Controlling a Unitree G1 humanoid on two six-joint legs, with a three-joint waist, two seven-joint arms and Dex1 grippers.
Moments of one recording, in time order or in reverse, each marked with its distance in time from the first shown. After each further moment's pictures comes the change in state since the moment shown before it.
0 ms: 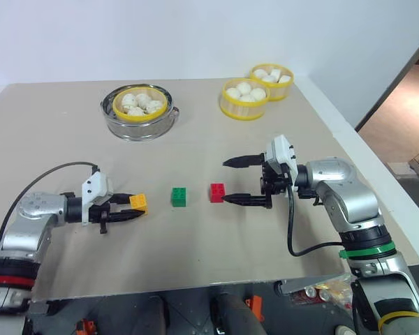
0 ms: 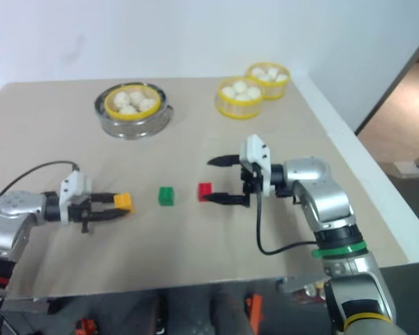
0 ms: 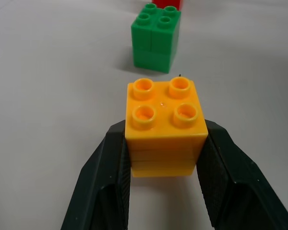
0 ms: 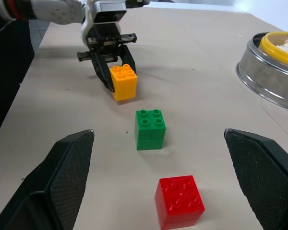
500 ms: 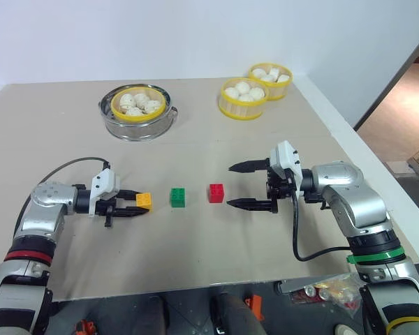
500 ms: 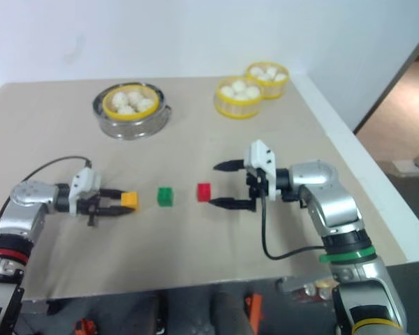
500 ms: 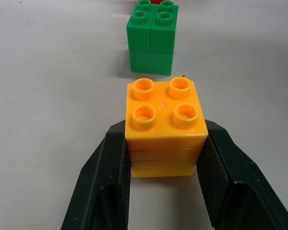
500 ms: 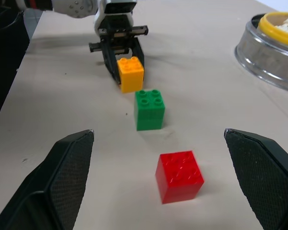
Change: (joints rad) left arm -0.138 -0.056 -0.048 0.237 0.058 -0.162 -0.114; right arm 0.044 -0.049 -0.003 -0.034 0.001 0.016 -0.007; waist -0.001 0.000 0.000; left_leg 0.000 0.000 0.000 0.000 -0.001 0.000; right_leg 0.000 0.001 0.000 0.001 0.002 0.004
